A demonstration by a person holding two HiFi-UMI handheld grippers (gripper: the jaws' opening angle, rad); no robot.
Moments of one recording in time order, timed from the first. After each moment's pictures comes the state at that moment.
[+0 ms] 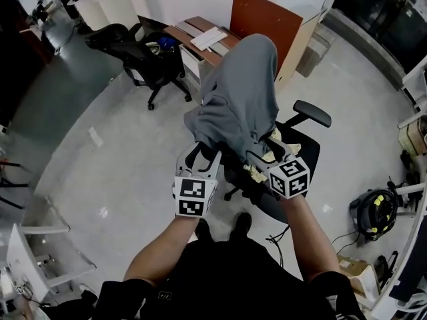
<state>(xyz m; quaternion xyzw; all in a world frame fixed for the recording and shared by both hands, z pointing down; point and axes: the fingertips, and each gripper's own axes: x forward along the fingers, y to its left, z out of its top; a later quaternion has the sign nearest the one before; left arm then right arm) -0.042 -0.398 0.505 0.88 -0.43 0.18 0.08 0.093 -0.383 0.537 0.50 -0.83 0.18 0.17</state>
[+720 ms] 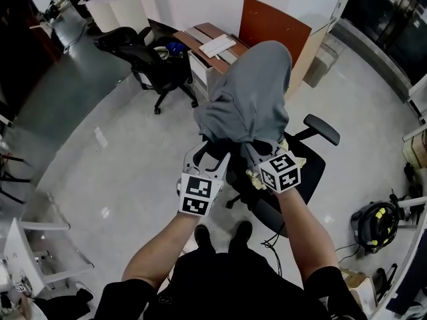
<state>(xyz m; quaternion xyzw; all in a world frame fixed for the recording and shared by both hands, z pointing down) -0.021 -0.416 0.498 0.90 -0.40 0.19 0.05 0.062 -0.436 0.526 0.46 -0.86 0.13 0.17</state>
